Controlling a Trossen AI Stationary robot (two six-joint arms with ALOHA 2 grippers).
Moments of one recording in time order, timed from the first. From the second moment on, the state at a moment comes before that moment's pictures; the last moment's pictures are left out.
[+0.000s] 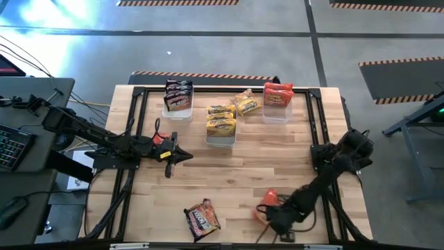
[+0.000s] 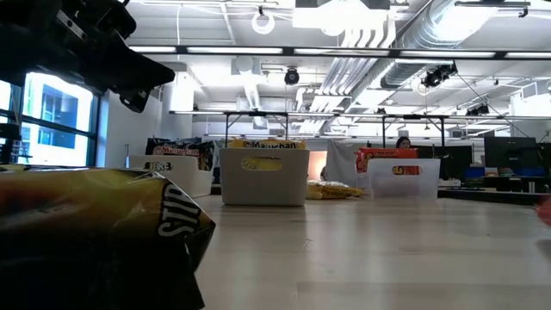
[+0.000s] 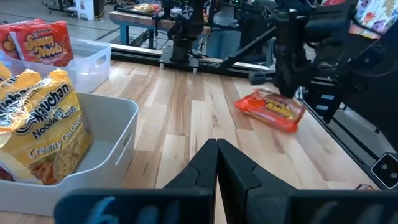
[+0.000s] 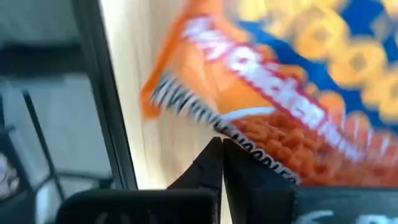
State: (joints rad) left arm -0.22 0.94 0.14 0.65 -0.17 -0.18; right arm 0.81 1.79 1.04 -0.51 -0.18 0.93
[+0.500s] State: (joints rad) left arm -0.26 0.94 0.14 0.64 -0.16 -0.24; right arm 0.51 1.84 1.04 -0.32 0.15 0.64
